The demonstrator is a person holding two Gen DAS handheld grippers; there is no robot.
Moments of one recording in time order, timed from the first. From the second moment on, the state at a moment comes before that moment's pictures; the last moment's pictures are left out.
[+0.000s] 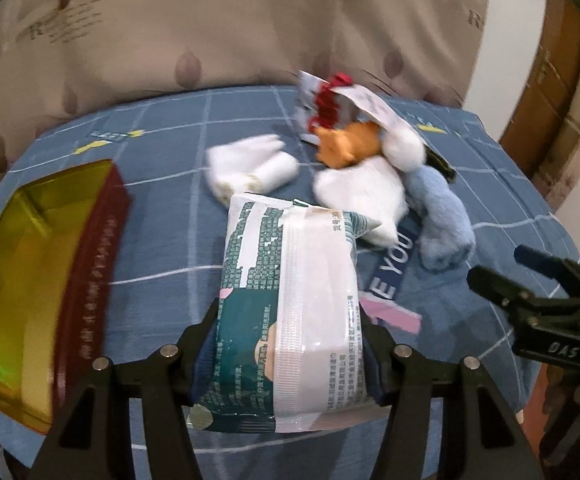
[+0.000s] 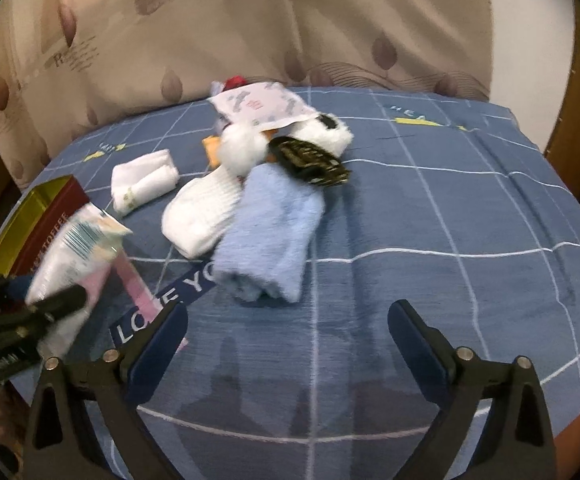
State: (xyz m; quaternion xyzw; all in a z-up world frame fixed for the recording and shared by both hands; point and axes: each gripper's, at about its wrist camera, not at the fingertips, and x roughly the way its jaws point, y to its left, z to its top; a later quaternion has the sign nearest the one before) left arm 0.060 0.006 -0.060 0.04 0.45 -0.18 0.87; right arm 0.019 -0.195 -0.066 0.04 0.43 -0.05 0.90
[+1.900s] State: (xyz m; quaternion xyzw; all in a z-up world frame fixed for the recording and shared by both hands) left arm 0.195 0.198 -0.078 0.05 0.52 0.05 0.85; right arm 0.076 -0.197 -0.102 0.02 0.42 -0.05 0.90
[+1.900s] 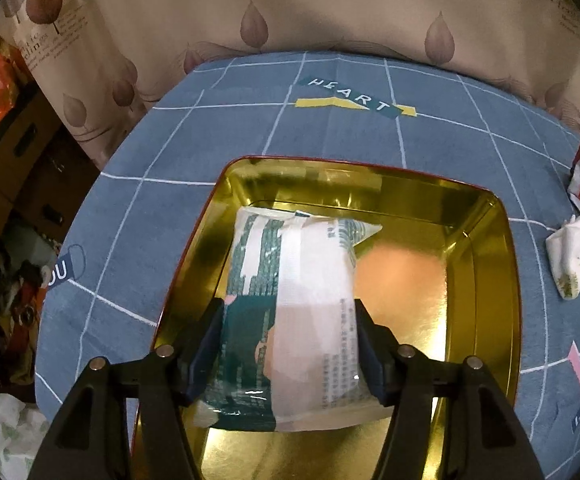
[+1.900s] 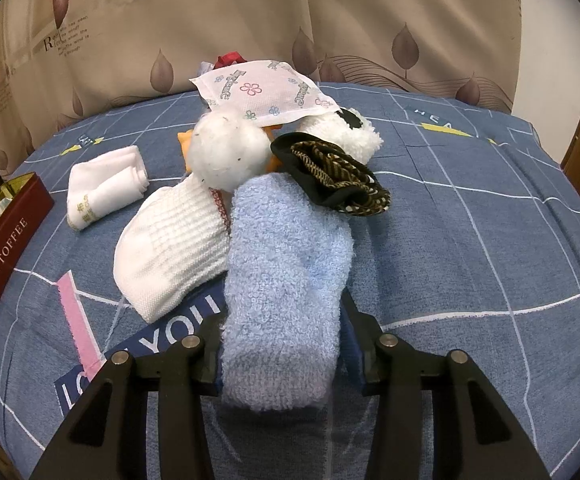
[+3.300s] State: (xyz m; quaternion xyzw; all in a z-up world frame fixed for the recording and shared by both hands) left arm 0.023 0.247 -0.022 -0.01 0.37 0.13 0.92; right arm 0.048 -0.194 -0.093 0.01 0.39 -0.05 0.92
